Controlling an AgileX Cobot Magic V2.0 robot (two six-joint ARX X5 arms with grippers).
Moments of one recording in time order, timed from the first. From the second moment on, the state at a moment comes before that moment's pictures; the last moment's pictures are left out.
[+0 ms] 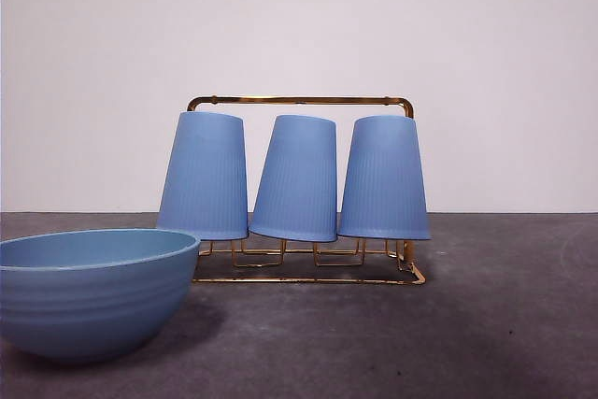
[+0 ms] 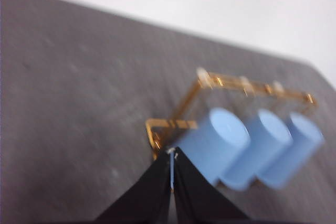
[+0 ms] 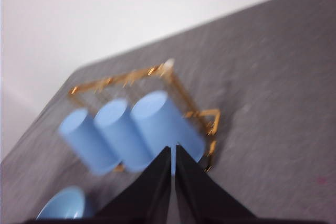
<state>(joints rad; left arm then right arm) -0.11 0.63 0.68 -0.39 0.30 -0.31 0.00 0.39 0.58 -0.48 -0.51 0.43</state>
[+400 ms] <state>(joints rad) -0.27 0.92 0.86 -0.63 0.57 -0.15 0.10 0.66 0.76 -0.67 -0.66 0.22</state>
